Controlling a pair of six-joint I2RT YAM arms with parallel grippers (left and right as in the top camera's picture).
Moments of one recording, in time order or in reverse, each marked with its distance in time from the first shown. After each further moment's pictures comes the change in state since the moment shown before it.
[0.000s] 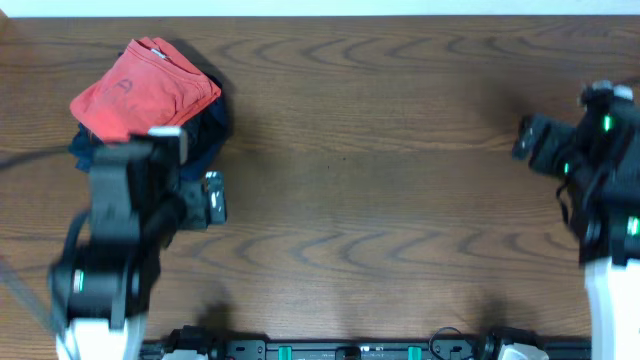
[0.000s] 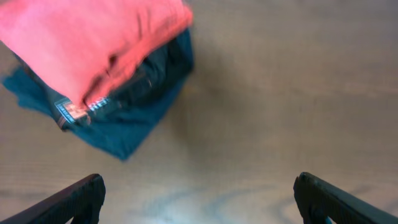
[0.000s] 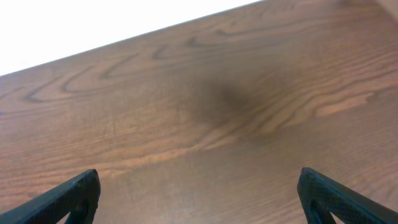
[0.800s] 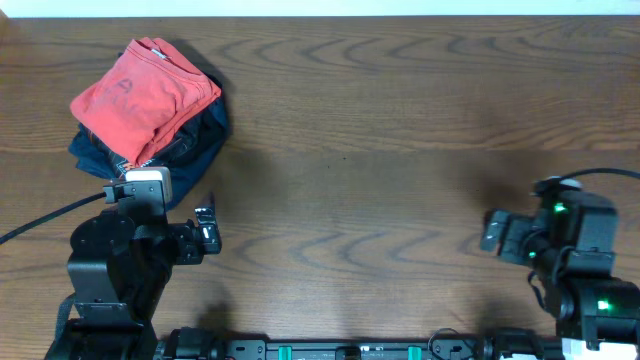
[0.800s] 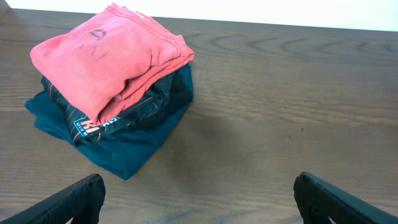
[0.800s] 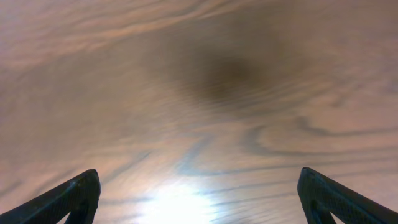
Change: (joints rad) left arm 0.000 -0.222 -0.103 0.068 -0.004 -0.018; right arm 0.123 -0.251 -0.219 -0.352 0.008 0.001
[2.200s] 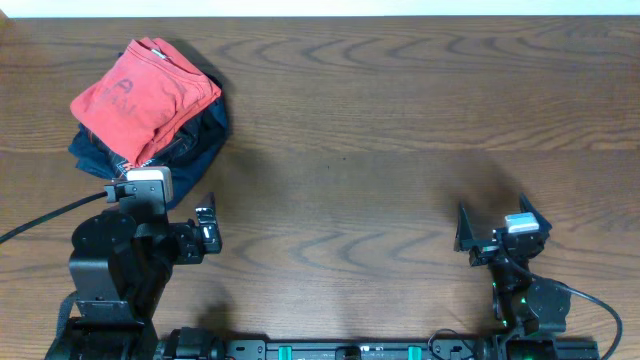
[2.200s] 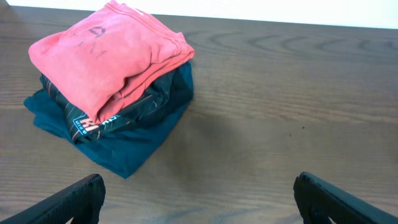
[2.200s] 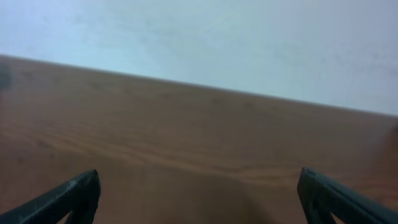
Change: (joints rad) left arm 0.000 0.003 -0.005 -0.001 0.000 0.000; right arm 0.031 -0.730 -0.824 0.960 -0.117 -0.278
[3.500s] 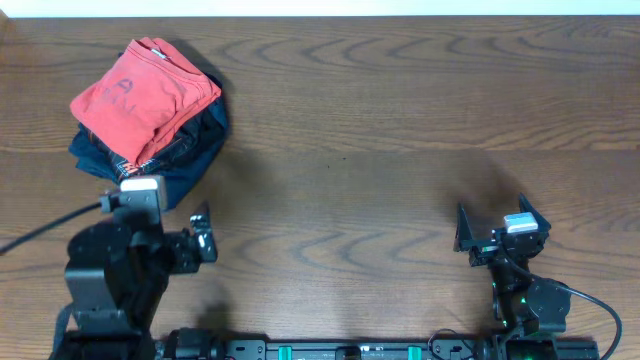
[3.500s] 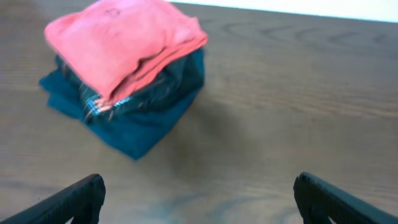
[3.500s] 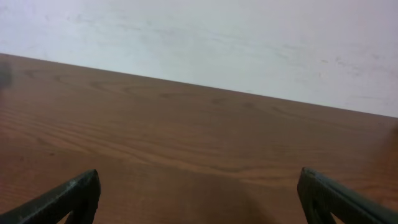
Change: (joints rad) left arm 0.050 -0.048 -0.005 -0.078 0.000 0.000; right arm 0.000 0.000 0.000 0.001 -0.004 -0.008
